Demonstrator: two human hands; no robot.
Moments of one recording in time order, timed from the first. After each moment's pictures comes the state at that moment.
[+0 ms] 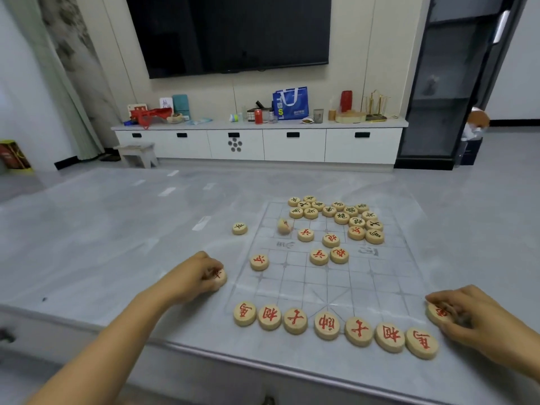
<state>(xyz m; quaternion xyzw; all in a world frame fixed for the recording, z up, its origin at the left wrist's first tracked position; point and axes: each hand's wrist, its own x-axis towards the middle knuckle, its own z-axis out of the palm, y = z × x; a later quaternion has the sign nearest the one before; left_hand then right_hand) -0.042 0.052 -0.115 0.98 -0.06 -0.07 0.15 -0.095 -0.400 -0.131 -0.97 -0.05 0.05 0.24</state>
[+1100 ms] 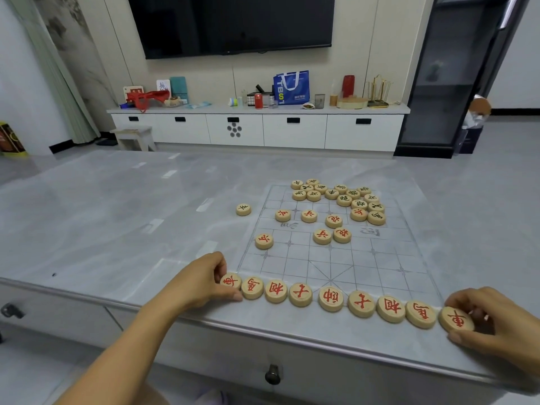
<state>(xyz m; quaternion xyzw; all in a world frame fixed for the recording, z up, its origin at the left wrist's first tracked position) -0.086 0.032 -0.126 0.96 0.01 -0.07 0.26 -0.126 -0.410 -0.138 -0.95 -0.05 0.00 0.30</state>
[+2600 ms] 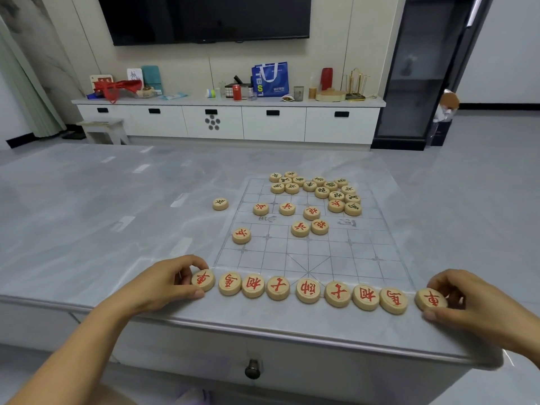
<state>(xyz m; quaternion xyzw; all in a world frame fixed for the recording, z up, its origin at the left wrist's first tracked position) -0.088 0.056 -0.130 0.95 -0.08 -0.10 0.28 -0.134 -0.407 -0.121 -0.96 0.00 0.05 0.26</state>
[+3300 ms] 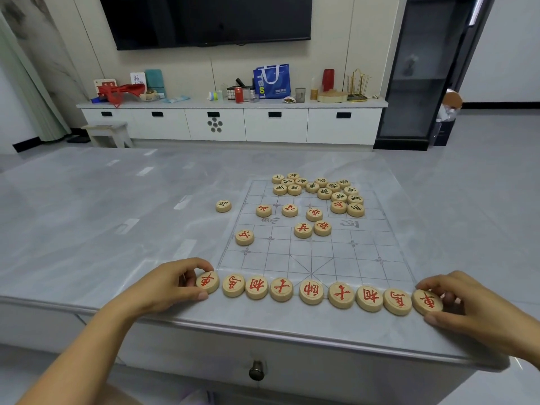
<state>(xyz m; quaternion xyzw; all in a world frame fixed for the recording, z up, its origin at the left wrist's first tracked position) -0.090 0.054 -0.127 0.95 -0.09 -0.10 0.28 -0.133 -0.403 -0.125 -0.96 -0.04 0.06 0.29</state>
